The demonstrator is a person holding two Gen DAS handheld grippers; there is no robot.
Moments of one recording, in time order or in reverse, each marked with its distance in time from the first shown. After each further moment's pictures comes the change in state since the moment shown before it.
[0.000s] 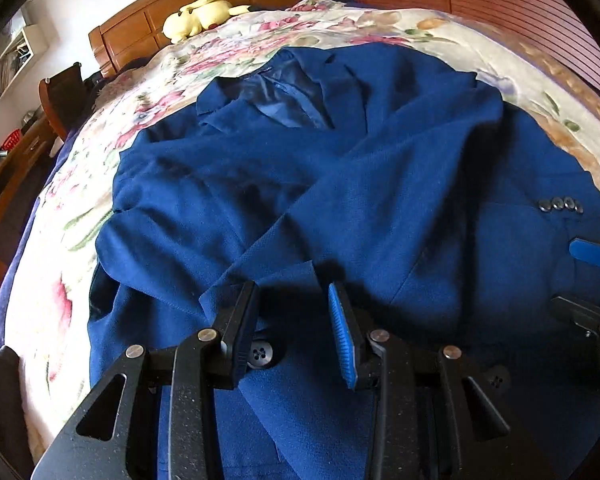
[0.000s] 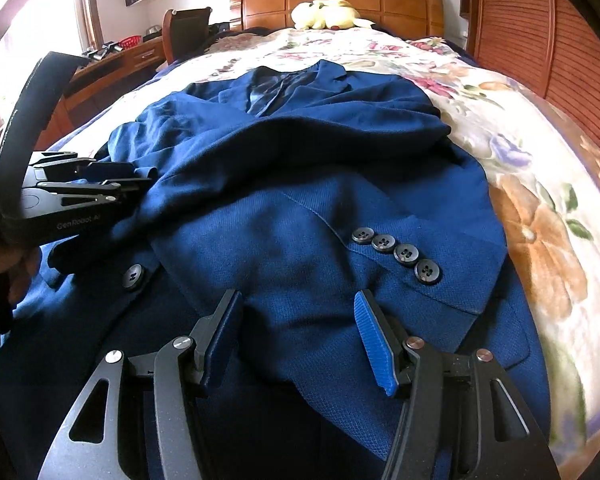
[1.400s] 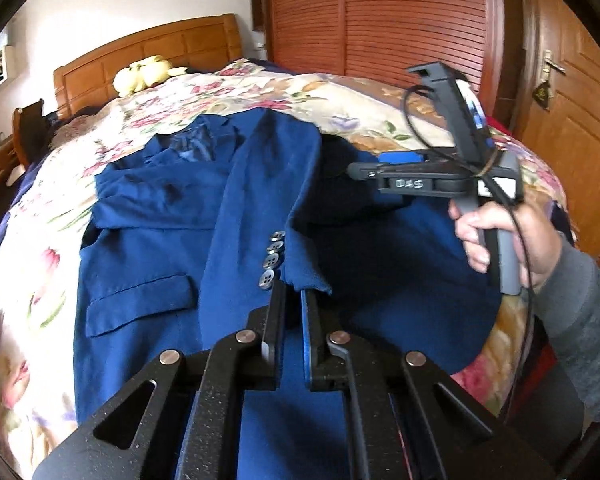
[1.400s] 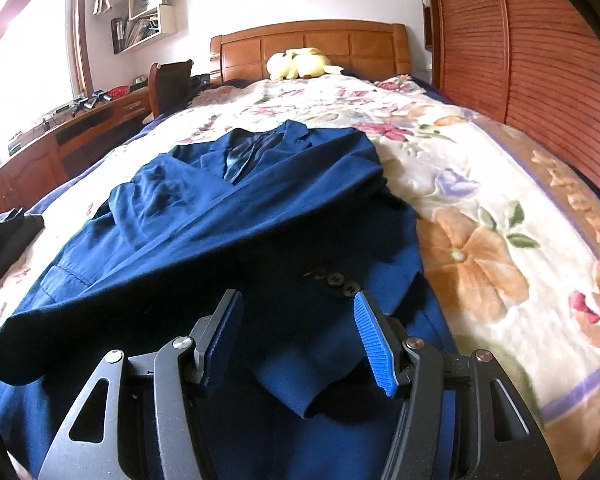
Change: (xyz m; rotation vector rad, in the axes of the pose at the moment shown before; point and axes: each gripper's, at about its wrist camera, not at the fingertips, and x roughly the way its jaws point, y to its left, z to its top) left arm -0.175 -0.041 -0.119 0.041 -0.222 -0.287; right arm -0.062 -0.019 -0.018 0.061 -0.187 -0.058
